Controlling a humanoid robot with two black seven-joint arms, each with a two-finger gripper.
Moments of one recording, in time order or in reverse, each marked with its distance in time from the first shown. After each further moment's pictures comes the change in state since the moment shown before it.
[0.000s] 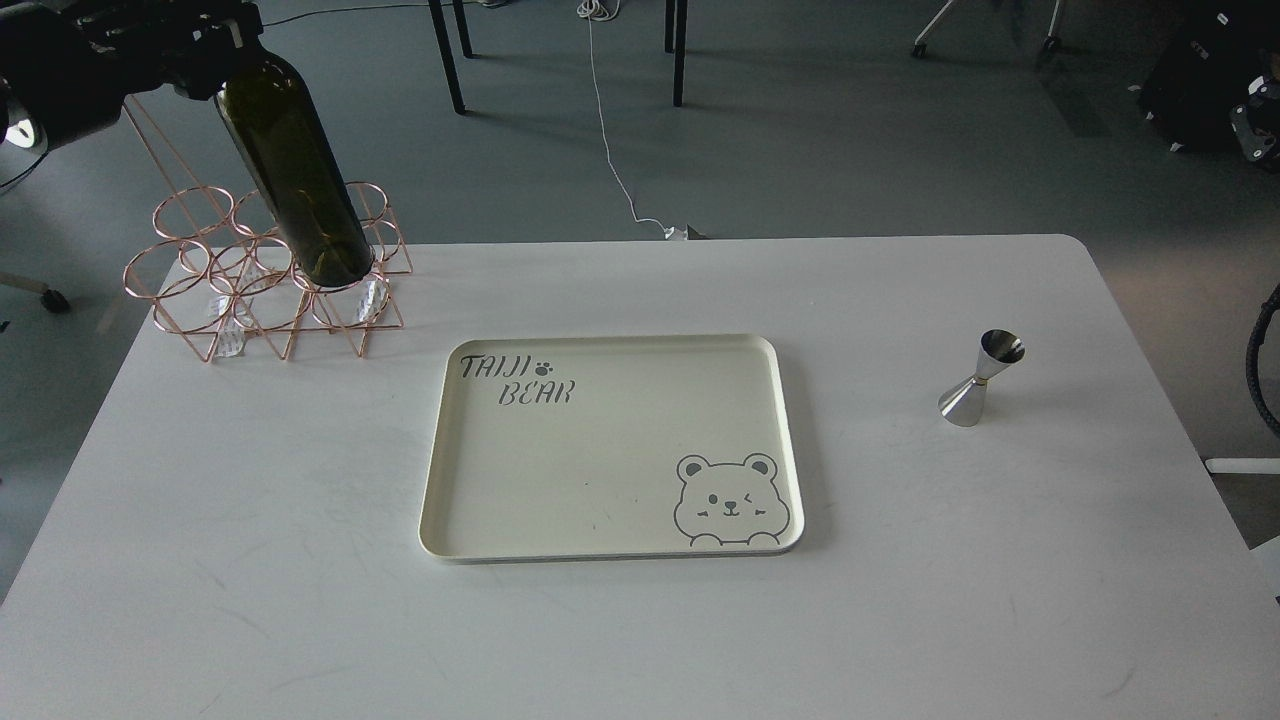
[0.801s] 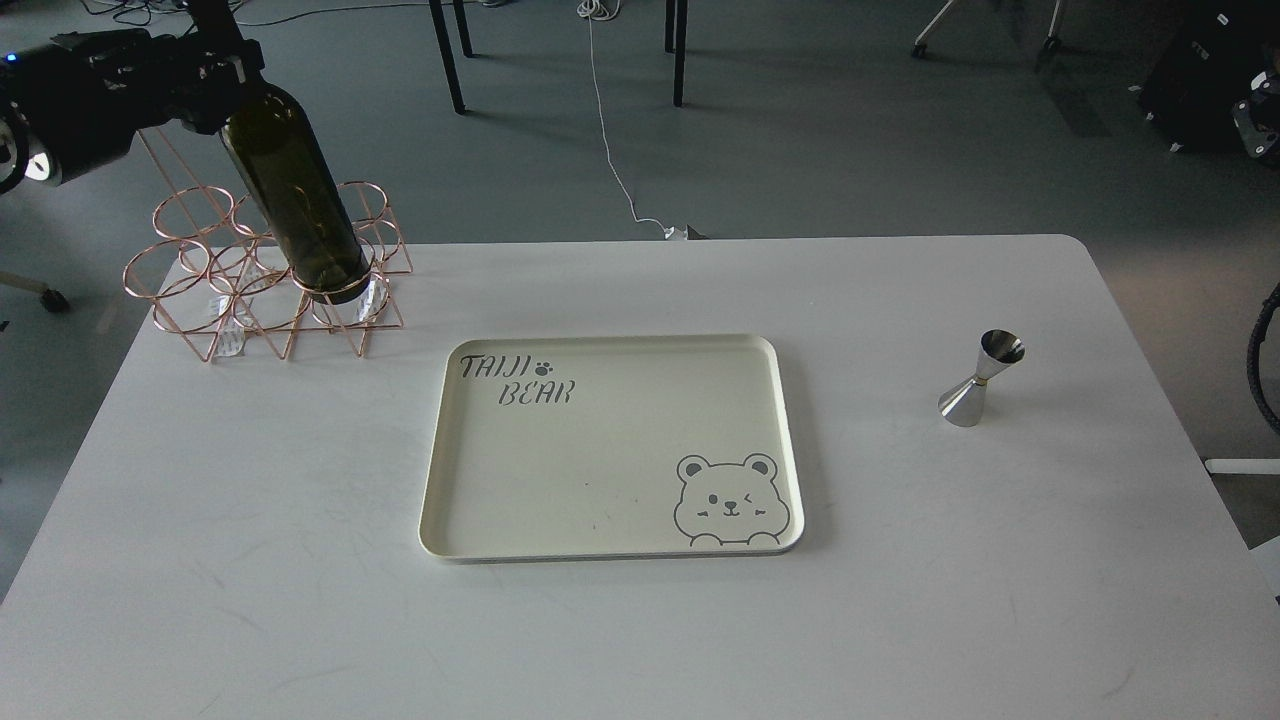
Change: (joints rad) left arm 0.011 -0.014 0.122 0.039 -0.016 0.088 -0.008; right arm 0.000 -0.002 0.004 0.001 0.000 0.001 0.000
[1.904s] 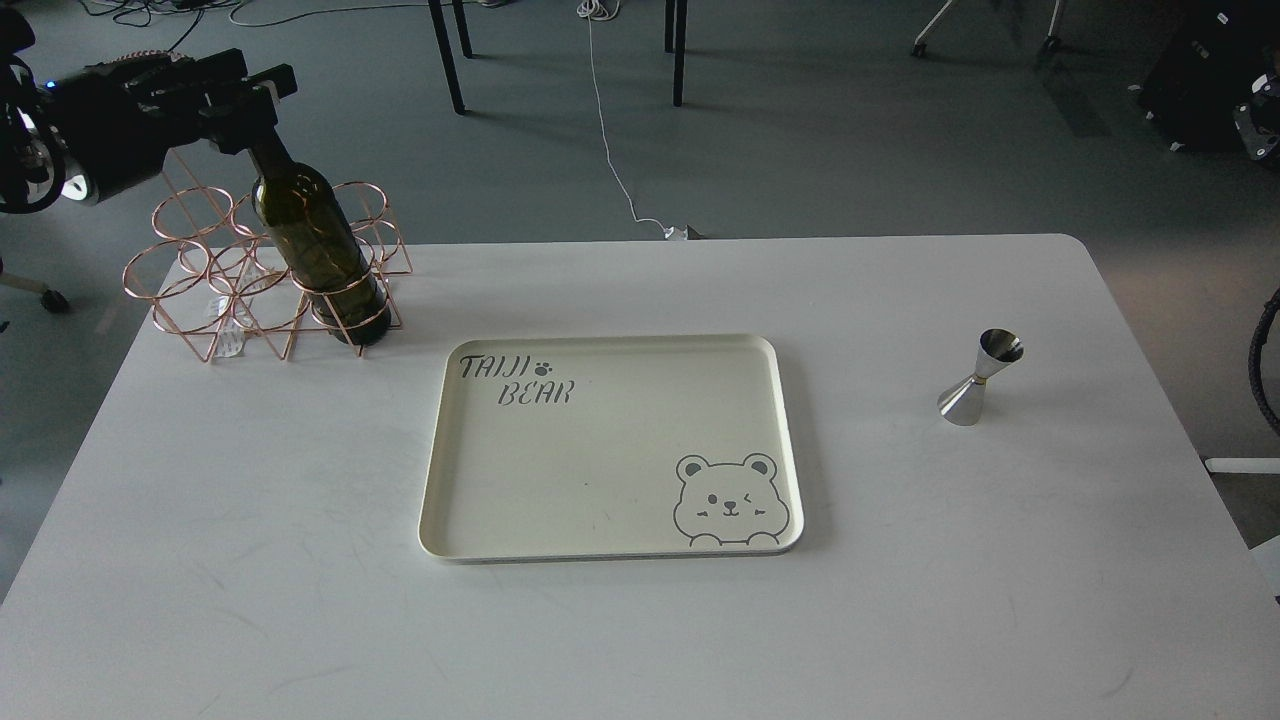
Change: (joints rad) left arm -0.002 -0.022 0.003 0.002 -0.159 0.009 0.013; right arm -0.003 -0.002 0.000 -0.001 0.000 0.001 0.000
